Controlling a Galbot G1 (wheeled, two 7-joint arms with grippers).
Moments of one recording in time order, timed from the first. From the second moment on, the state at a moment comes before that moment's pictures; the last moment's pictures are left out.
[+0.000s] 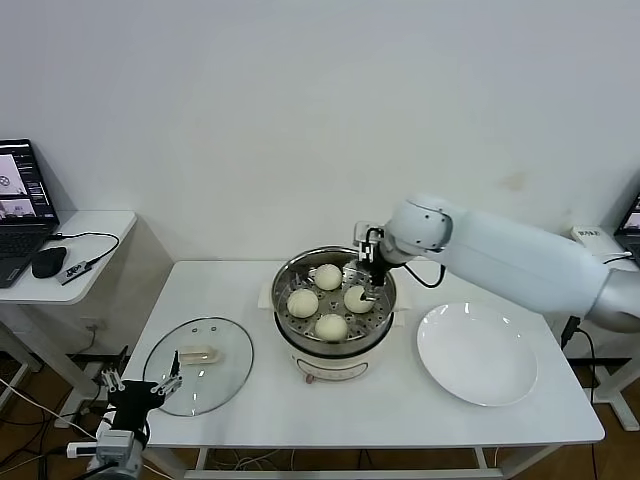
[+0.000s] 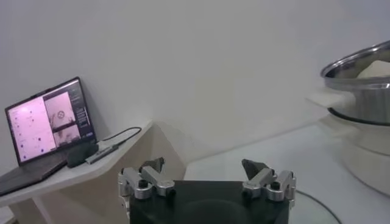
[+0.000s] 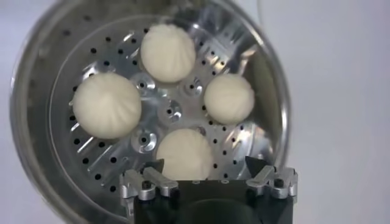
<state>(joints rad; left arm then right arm) 1.64 -1.25 -0.68 -2.09 -0.01 0.14 -0.14 0.38 0.91 -1.04 1.47 0.39 -0.72 -0.75</state>
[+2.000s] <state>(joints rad) 1.47 -1.06 -0.60 -1.69 0.95 -0.09 -0.12 -1.58 1.42 1.00 1.99 0.23 0.06 -0.24</state>
